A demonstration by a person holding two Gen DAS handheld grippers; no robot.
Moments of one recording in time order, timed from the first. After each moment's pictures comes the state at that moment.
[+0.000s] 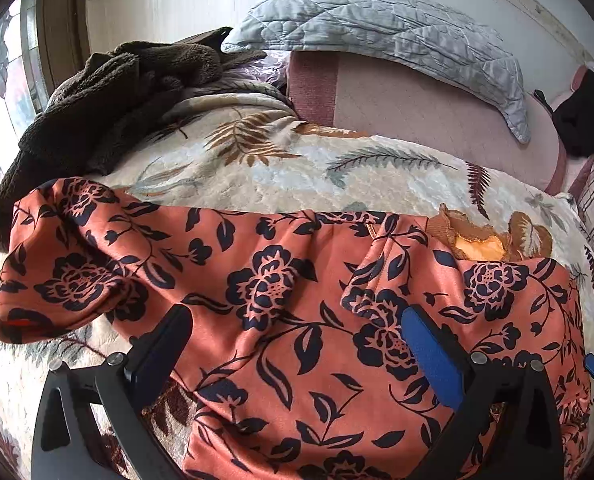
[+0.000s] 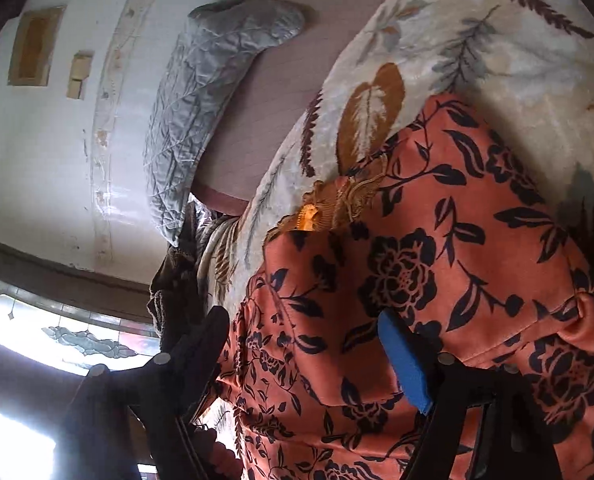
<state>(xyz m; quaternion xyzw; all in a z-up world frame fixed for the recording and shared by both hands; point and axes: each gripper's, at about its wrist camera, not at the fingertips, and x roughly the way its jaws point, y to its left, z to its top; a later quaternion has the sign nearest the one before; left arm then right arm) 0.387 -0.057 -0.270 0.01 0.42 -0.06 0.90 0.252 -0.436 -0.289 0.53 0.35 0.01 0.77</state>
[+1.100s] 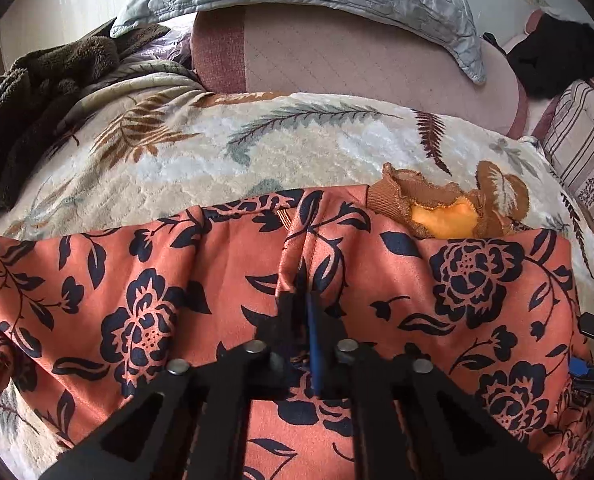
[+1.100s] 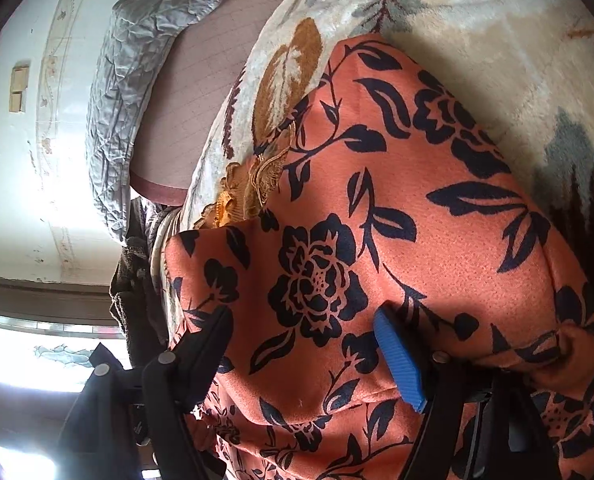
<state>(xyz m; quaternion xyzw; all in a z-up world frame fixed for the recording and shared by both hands) 0.432 -0.115 -0.301 0.04 0.47 -0.18 0.87 0.267 -0.451 -0.346 0.54 0.42 -0.02 0.73</state>
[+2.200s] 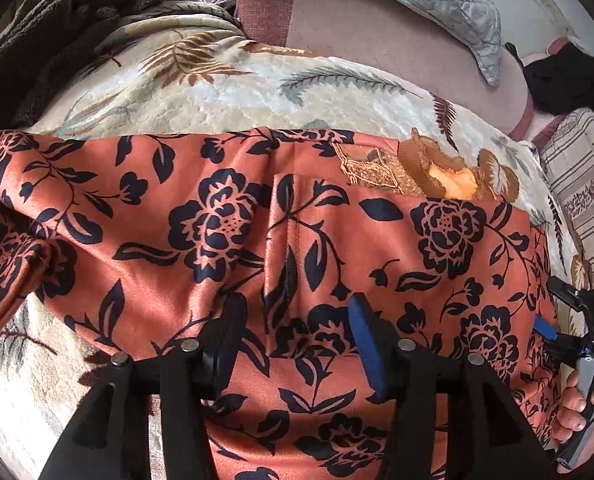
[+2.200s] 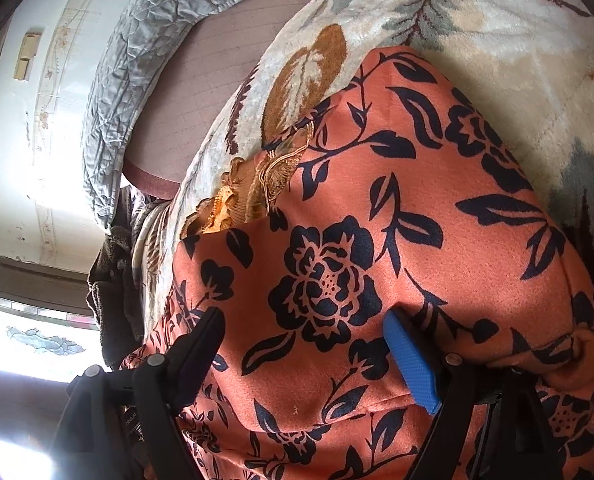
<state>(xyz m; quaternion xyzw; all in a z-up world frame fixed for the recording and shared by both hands) 0.404 -0.056 -0.307 0.00 0.54 -0.18 0.82 0.281 -0.433 -0.337 0.48 0.42 -0.04 0.77</state>
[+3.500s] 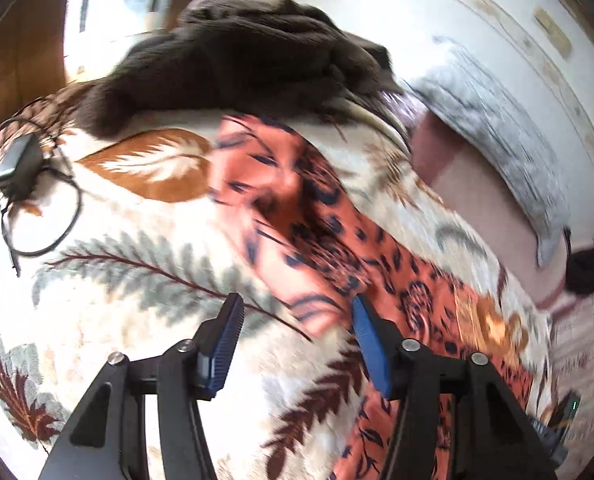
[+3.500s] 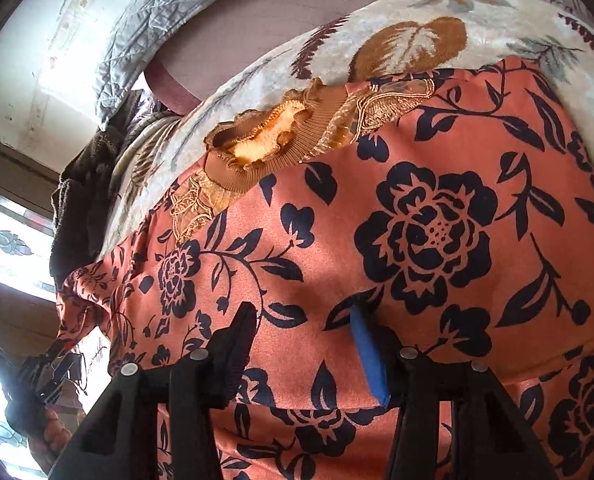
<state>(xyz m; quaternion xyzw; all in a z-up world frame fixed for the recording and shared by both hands) 0.354 0.172 -0.258 -0.24 0.42 0.02 0.87 0.300 -0.357 -0.327 0.31 0.49 0.00 0.81</state>
